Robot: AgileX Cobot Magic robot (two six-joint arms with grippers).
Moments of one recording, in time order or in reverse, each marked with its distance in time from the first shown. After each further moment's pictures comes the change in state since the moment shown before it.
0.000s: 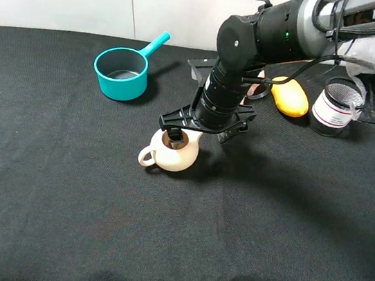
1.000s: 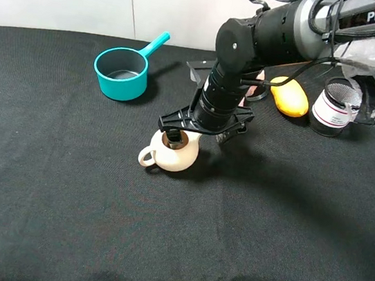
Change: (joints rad) left arm 0.000 0.000 0.000 0.000 0.000 0.000; right arm 0.000 0.011 0.000 0.011 -0.017 -0.010
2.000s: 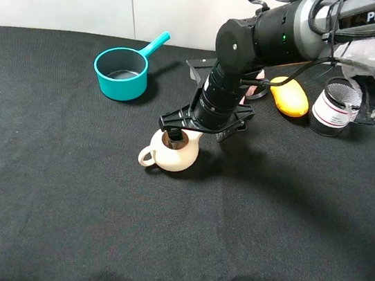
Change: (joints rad) left arm 0.000 0.000 0.000 0.000 0.000 0.000; right arm 0.000 0.000 0.000 -0.022 -0.013 0.000
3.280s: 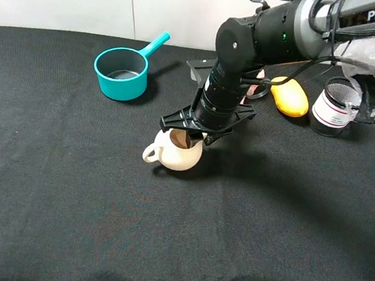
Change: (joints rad) left arm 0.000 0.000 0.000 0.000 0.000 0.000; right arm 0.000 0.000 -0.016 -0.007 0.049 0.000
